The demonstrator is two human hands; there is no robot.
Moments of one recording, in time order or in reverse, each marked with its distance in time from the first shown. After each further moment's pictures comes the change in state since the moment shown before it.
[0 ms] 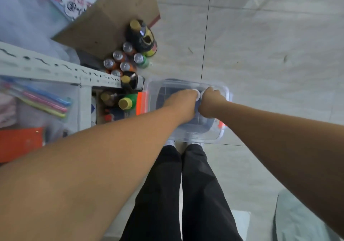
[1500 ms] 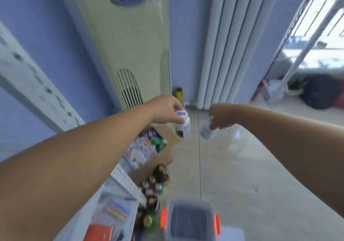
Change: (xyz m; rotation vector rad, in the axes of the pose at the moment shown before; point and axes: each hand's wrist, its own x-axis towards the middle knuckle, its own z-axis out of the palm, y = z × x) left_hand -0.336 0.157 -0.494 0.077 0.485 0.186; right_hand -0.437 -0.060 -0.394 -0.309 0.506 -0.339
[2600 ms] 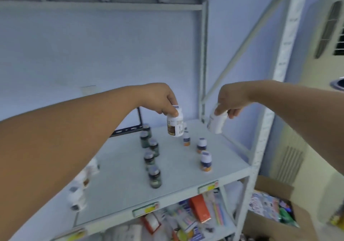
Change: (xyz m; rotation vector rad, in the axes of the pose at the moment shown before) left_hand -0.593 0.095 -0.093 0.014 0.596 -0.923; right_hand -0.324 -0.345 -0.084 -0.256 0.149 -1.105
